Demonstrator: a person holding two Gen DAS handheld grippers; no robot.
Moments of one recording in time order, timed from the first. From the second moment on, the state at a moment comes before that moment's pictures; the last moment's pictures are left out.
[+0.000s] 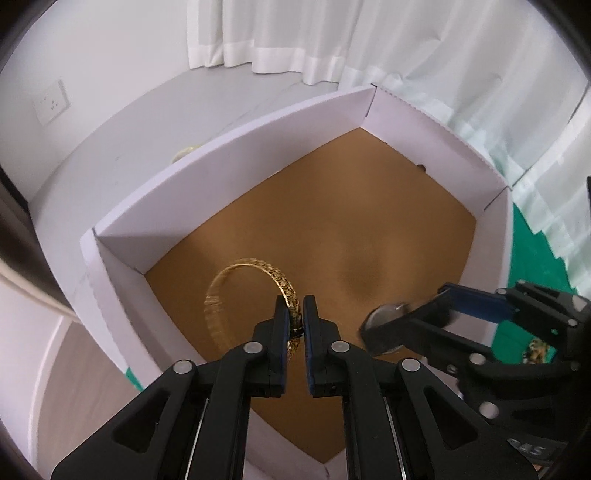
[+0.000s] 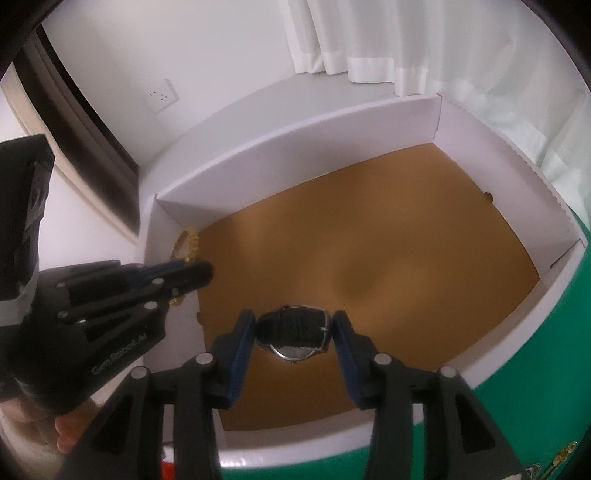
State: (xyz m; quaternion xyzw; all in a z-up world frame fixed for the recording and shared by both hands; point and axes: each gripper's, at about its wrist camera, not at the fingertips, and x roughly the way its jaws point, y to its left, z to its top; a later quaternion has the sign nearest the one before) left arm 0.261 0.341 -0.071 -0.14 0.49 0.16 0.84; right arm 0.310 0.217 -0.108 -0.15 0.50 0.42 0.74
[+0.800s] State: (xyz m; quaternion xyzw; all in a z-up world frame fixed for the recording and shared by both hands) left arm 0.194 0.138 0.003 0.01 0.33 0.02 0.94; right arm 0.227 -0.024 0.071 -0.13 0.30 0.34 0.88
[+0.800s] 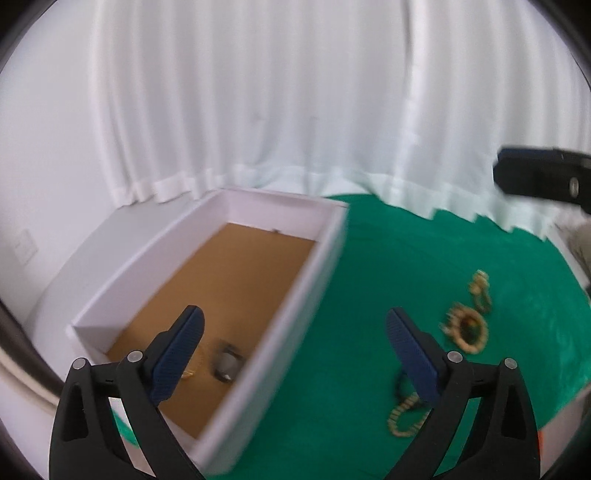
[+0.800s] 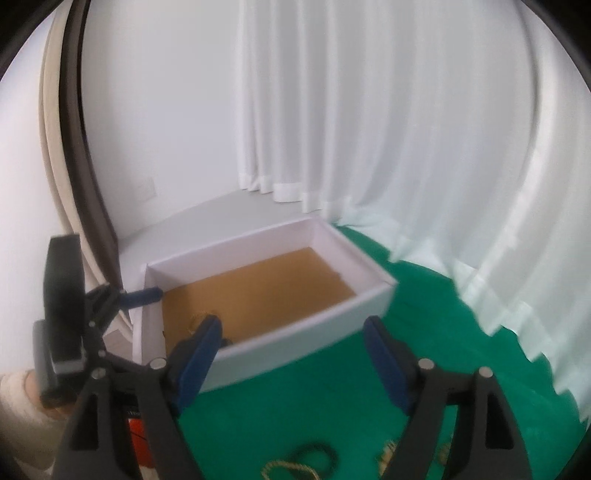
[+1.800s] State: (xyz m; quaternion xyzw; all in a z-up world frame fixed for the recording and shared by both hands) left arm 0.208 0.062 -0.064 0.01 0.47 -0.08 0.88; right arm 0.221 -0.202 0.003 0.02 0.44 0.20 0.88
